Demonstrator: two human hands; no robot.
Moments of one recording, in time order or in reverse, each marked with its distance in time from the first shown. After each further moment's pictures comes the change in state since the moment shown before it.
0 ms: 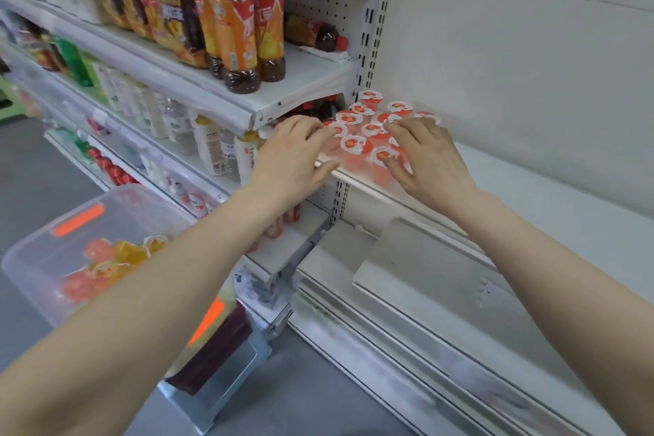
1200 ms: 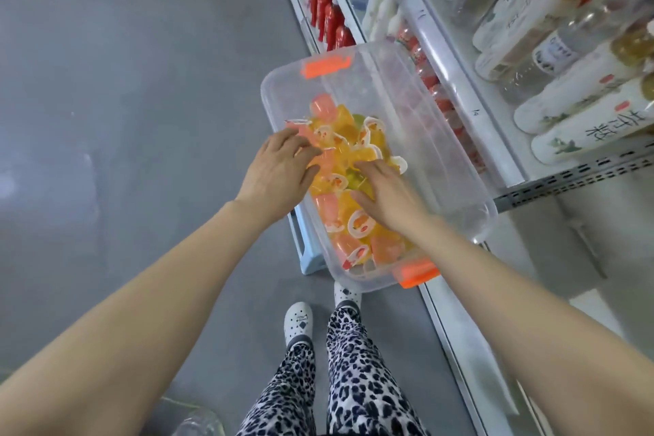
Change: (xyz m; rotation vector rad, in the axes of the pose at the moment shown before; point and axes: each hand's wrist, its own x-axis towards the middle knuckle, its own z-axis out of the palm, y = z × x) left_hand -0.355 -0.284 0.022 0.055 -0.327 -0.689; right_hand 0.040 -0.409 0.287 0.521 -0.791 -0.310
